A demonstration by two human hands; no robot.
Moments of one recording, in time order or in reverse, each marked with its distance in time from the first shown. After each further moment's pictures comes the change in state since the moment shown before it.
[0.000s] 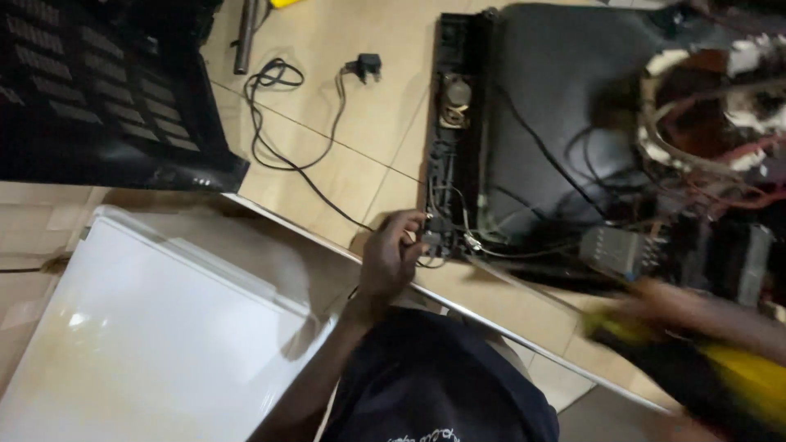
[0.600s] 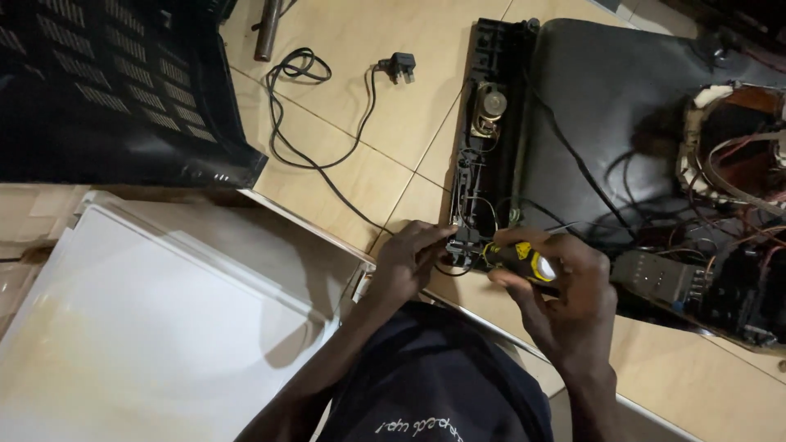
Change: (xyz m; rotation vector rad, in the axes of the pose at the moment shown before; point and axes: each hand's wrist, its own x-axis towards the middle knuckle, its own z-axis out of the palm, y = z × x) left_hand 0.000 -0.021 -0.018 -0.147 0.024 0.437; right_hand 0.130 -0.006 0.136 0.083 -0.185 0.034
